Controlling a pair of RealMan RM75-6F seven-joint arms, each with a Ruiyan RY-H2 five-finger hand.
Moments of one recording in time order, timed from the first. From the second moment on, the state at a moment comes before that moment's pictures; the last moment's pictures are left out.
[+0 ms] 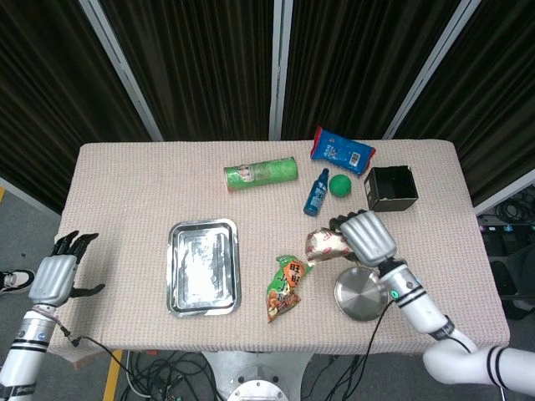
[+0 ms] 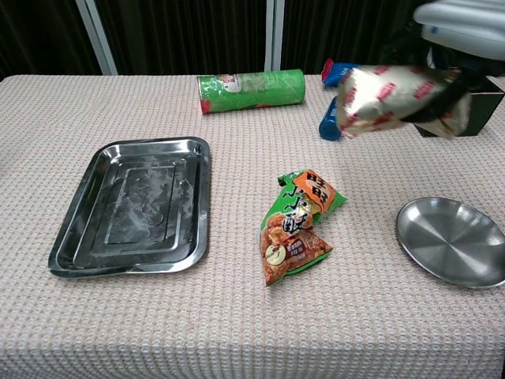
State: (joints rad) left arm -0.23 -1.28 -0.06 -1.45 1.40 1.27 -0.09; right arm 0.68 -1.24 0.03 -1.71 -1.32 1.17 -0.34
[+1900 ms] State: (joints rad) left arm -0.68 -1.53 -0.04 -1.43 1.84 1.03 -0.05; right arm 0.33 -0.99 0.13 -1.63 -1.49 1.49 0.57
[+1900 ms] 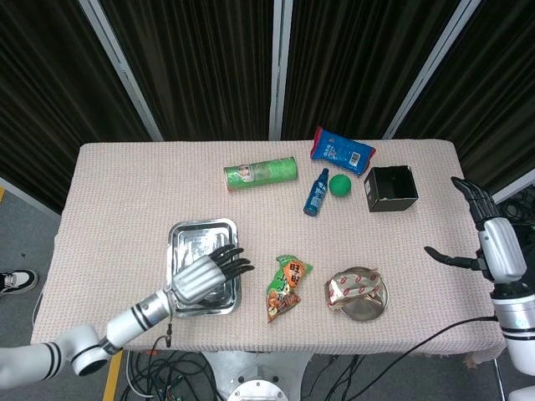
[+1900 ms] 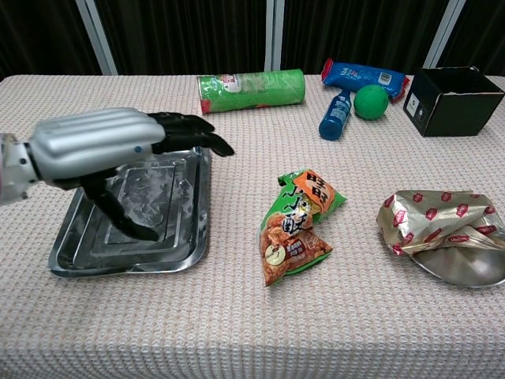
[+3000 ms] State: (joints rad) left arm -1.01 -1.83 0.00 -1.03 1.93 1.05 -0.10; right arm 0.25 -0.97 0.17 -1.53 -1.47 1.49 0.71
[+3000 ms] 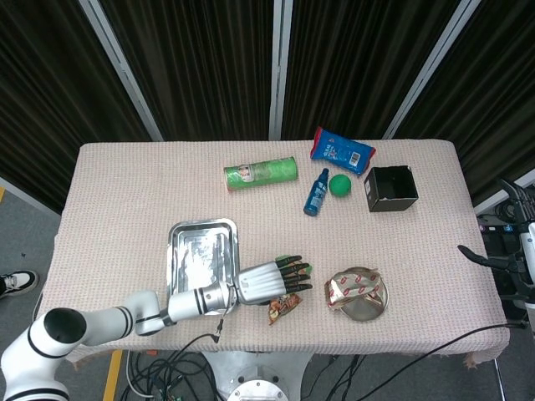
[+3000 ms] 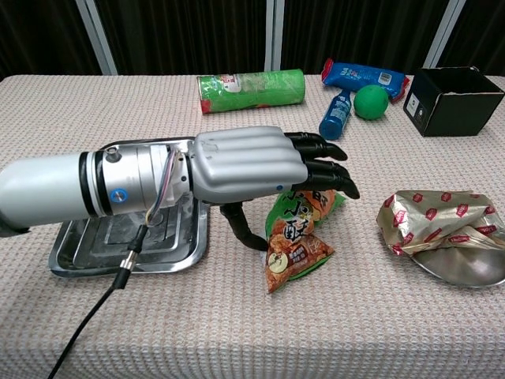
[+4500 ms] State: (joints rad) left arm -0.90 -1.63 0.05 -0.99 1.79 1.23 0.01; right arm 0.25 -0.97 0.18 -1.55 -1.50 1.43 0.67
